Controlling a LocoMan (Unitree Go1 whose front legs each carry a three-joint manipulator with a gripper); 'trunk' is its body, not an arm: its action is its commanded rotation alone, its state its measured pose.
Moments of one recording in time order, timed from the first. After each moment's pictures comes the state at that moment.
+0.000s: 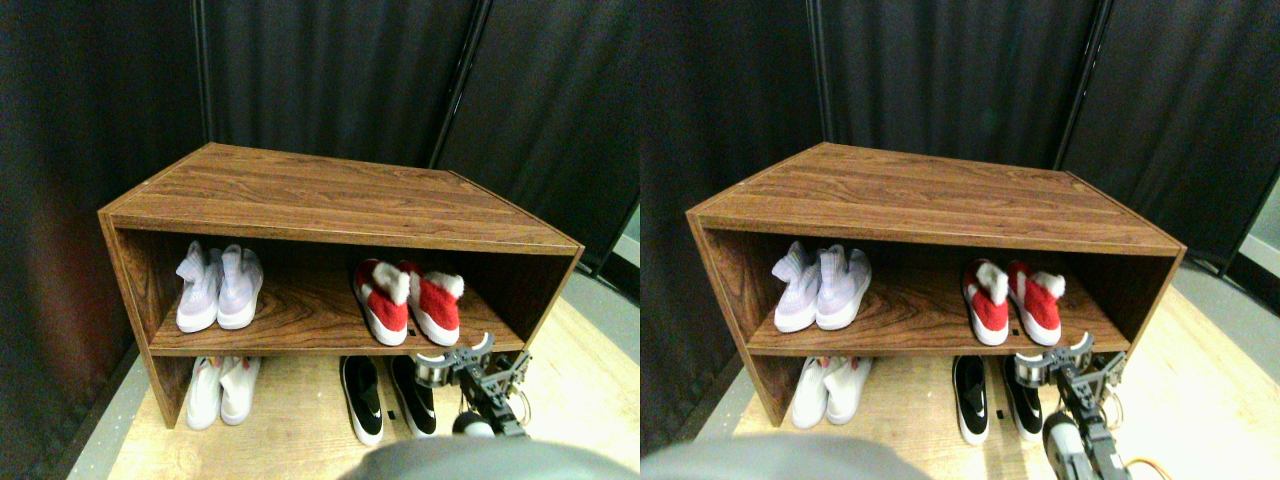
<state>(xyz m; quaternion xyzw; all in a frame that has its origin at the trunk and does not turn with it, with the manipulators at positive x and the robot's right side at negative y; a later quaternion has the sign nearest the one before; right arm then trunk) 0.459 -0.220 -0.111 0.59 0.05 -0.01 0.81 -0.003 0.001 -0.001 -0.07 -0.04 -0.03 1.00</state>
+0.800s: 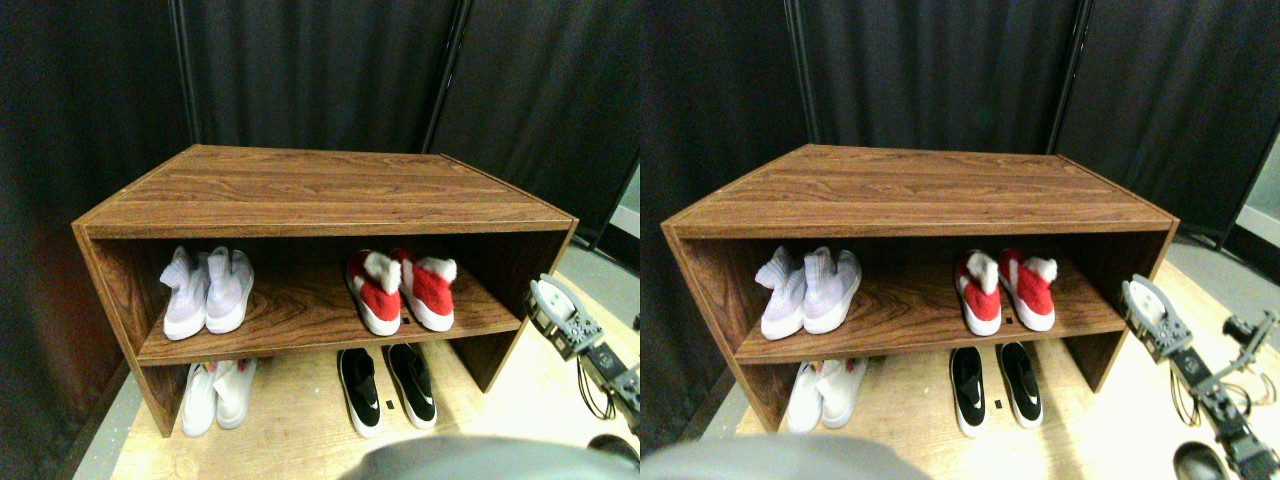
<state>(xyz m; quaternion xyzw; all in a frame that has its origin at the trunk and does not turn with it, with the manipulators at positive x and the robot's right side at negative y) 0.419 -0.297 -0.030 0.48 -0.07 0.09 0.87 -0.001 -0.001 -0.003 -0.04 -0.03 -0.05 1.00</state>
